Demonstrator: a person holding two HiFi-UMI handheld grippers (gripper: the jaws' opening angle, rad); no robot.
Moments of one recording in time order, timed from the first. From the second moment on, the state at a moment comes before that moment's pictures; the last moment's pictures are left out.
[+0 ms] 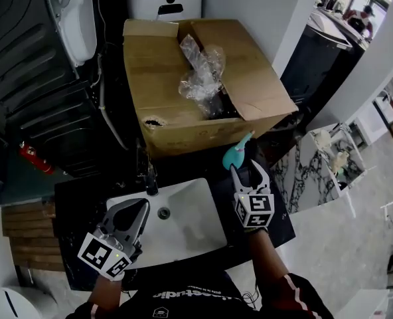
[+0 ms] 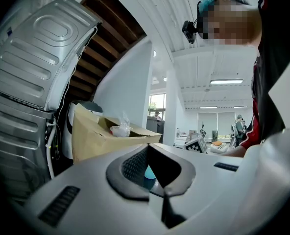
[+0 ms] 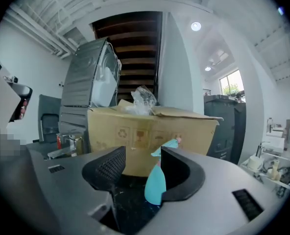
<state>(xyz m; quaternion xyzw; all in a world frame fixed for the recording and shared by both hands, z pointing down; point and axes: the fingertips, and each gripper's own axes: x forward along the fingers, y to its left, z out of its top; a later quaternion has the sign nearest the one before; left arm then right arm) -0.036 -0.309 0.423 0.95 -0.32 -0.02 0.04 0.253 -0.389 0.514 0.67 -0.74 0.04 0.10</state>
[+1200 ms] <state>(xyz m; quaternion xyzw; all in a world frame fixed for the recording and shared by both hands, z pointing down) -0.052 -0.335 0.457 0.93 -0.37 0.02 0.07 0.295 -0.482 0.567 0.69 -0.70 0.06 0.15</state>
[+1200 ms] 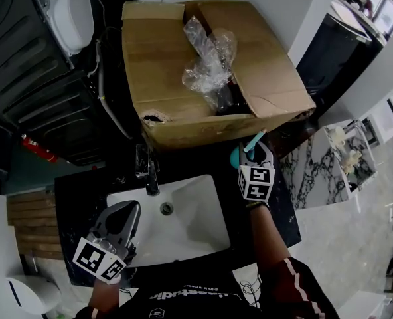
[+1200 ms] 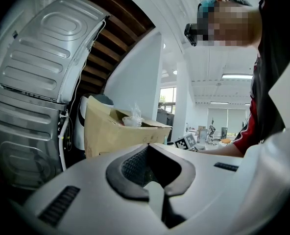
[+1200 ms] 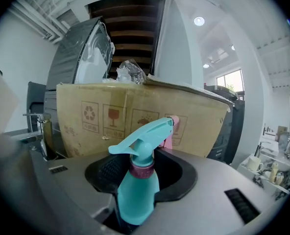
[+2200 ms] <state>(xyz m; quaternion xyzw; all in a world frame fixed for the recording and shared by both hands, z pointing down) -0.091 -0.257 0.399 0.92 -0.39 -0.04 0.01 0.061 -0.278 0.395 0.47 -0.88 0.01 0.07</state>
